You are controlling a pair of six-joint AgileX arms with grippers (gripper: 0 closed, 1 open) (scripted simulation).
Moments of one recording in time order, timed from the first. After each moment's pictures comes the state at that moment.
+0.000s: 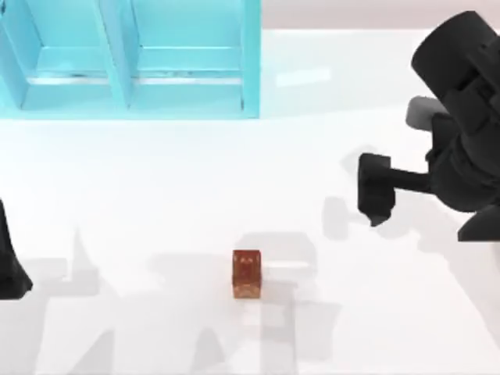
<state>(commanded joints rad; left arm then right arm) 0.00 0.00 0.00 0.00 0.00 0.00 0.52 1.56 1.22 -1.04 -0.05 0.63</state>
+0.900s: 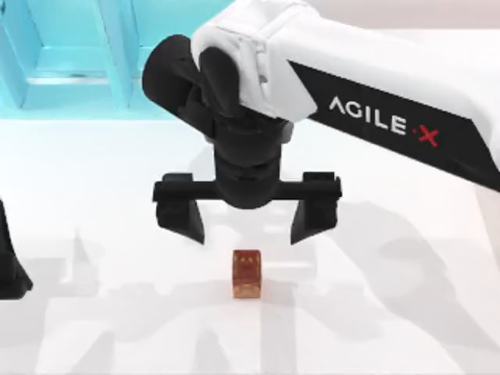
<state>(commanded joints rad) 0.00 0.00 0.00 0.00 0.00 0.00 0.87 2.22 2.02 -1.37 0.00 0.89</state>
